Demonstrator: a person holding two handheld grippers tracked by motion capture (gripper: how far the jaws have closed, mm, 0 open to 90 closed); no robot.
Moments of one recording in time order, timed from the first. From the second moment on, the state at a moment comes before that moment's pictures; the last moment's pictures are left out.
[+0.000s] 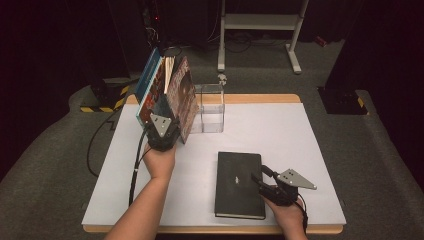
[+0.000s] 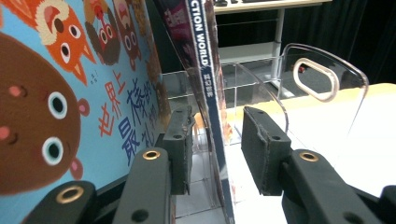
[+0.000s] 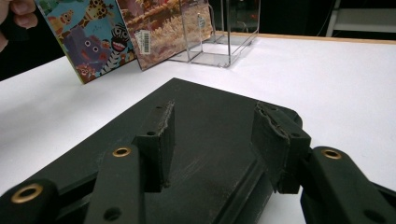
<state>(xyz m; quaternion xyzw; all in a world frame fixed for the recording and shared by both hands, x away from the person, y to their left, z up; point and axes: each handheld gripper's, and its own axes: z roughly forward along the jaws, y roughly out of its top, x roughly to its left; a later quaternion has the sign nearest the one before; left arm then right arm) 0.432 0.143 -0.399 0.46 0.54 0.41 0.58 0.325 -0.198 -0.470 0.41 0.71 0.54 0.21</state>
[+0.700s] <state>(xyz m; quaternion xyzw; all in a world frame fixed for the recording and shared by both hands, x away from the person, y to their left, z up) 0.377 0.137 -0.418 0.50 0.49 0.33 0.63 0.325 -0.198 -0.471 0.41 0.71 0.53 0.22</state>
